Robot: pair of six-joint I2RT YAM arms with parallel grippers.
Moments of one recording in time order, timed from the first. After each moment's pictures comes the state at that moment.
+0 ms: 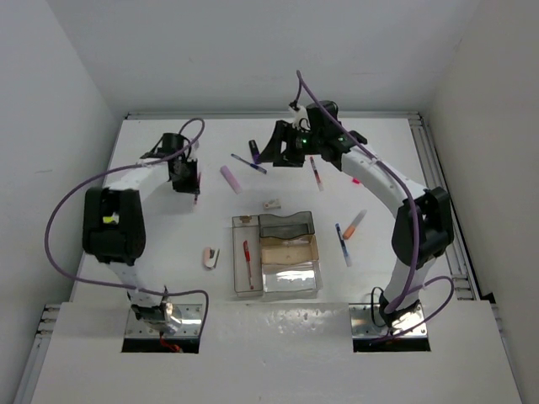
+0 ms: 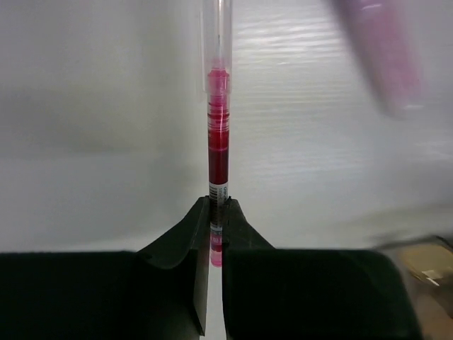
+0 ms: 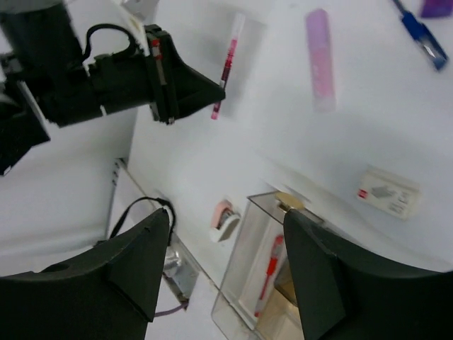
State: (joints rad) left arm -0.05 1.80 1.22 -0.51 0.08 -0.10; right arm 0.45 1.80 1.50 -0.35 -0.54 0.59
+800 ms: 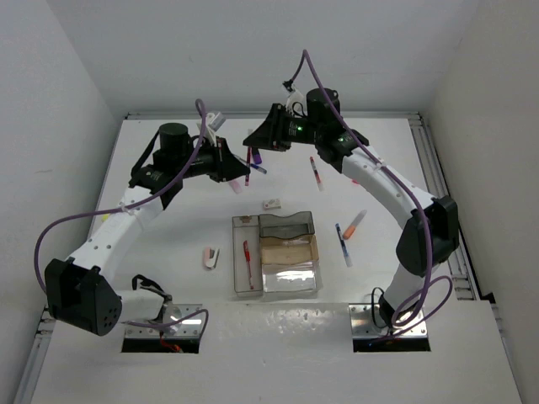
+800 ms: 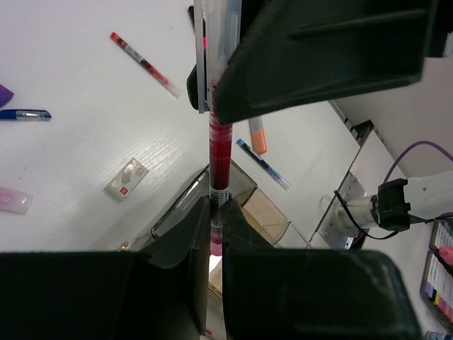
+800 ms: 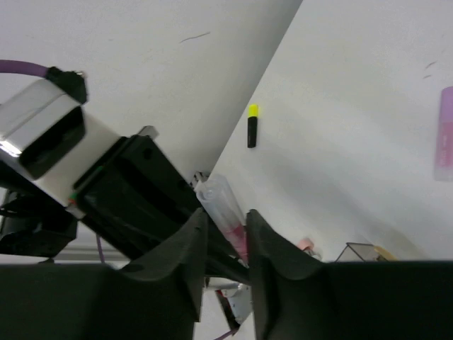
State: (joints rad) left arm -0.30 1.27 1.12 -0.23 0.67 -0.32; right arm 0.53 1.74 1.56 -0.09 -0.64 0.77
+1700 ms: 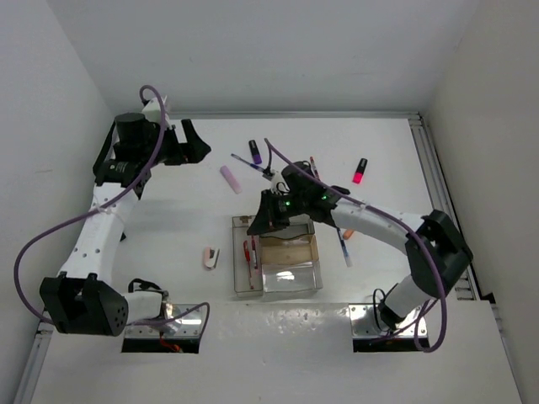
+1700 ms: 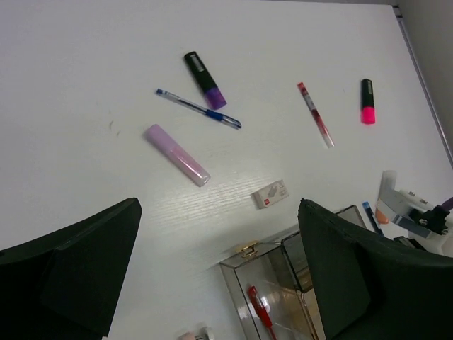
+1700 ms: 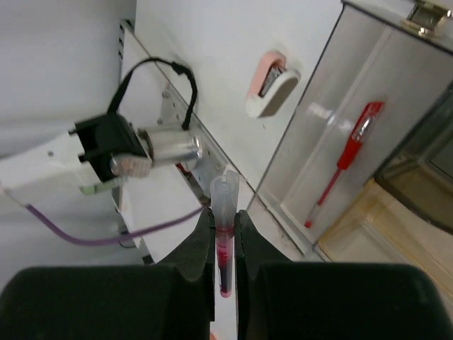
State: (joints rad) left arm -0.04 1.23 1.23 -0.42 0.38 -0.23; right arm 0.75 1.56 0.99 -0.14 -0.60 0.72
